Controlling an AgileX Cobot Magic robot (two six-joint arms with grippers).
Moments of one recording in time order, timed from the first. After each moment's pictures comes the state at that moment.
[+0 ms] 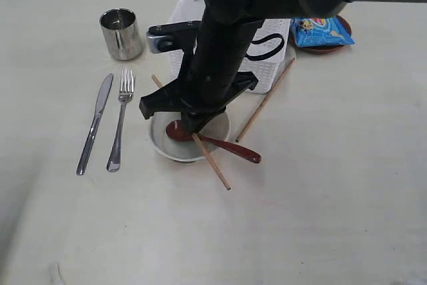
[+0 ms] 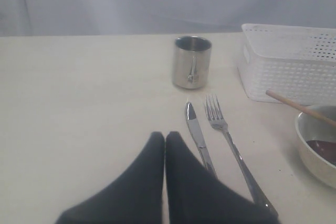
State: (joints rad) left arm -0.13 0.00 0.00 -0.17 0.34 0.11; right arm 0.76 1.96 -1.38 0.27 0.91 0.04
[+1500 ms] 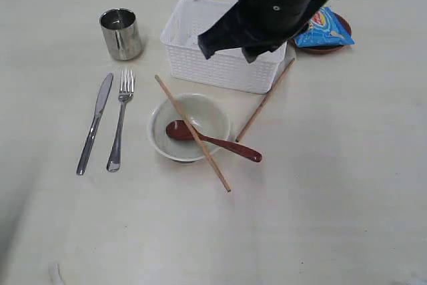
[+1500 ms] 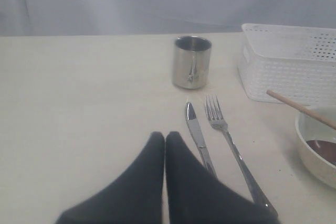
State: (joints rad) left arm -0.13 0.00 0.00 -0.17 0.34 0.11; right arm 0.76 1.67 -1.37 -0.27 1.05 0.32
